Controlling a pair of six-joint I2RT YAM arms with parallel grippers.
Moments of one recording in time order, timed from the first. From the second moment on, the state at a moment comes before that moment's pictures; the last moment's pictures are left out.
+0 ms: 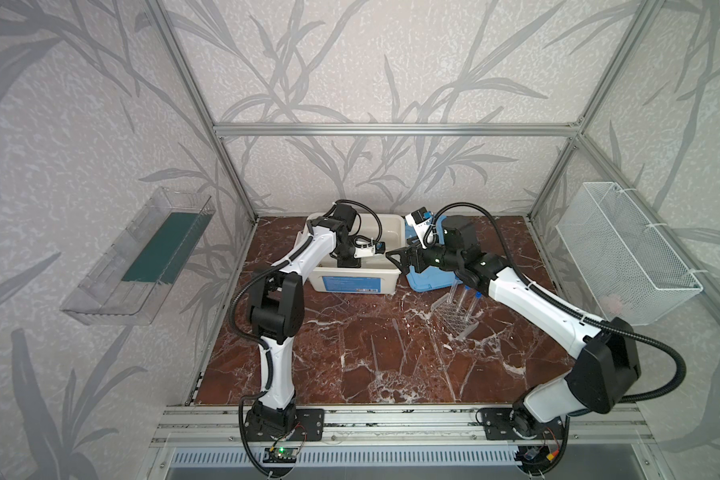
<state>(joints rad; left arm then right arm) -0.30 2.07 1.76 -0.93 0.19 1.21 0.58 1.54 1.28 -0.18 -0.37 0.16</state>
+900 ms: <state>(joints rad) -0.38 2.28 1.93 -1.08 -0.01 1.14 0.58 1.58 1.28 -0.19 -0.37 0.14</state>
